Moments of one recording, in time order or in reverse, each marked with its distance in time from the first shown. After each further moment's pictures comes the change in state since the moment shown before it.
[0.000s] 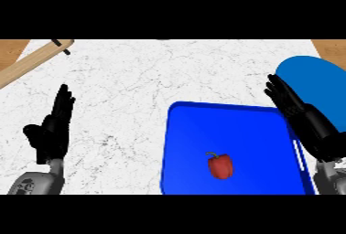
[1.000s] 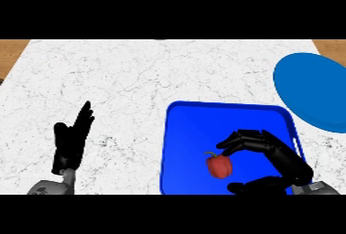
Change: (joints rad) left arm 0.052 -0.026 -0.087 0.027 -0.005 -0.058 0.173; right arm 0.052 -0.021 0.254 0.018 0.355 0.079 -0.545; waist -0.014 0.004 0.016
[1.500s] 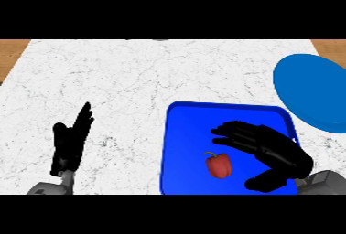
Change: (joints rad) left arm 0.014 0.001 0.000 -0.027 -0.012 -0.005 0.030; right arm -0.100 -0.114 0.084 0.014 0.392 -0.049 0.000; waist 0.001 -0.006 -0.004
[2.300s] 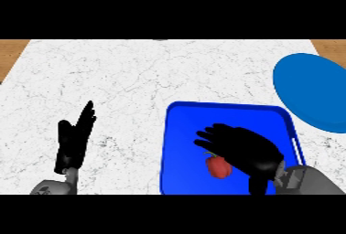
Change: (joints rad) left arm -0.016 -0.035 0.019 0.015 -0.035 -0.010 0.012; right arm -0.144 0.052 0.153 -0.099 0.272 0.402 0.450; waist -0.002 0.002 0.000
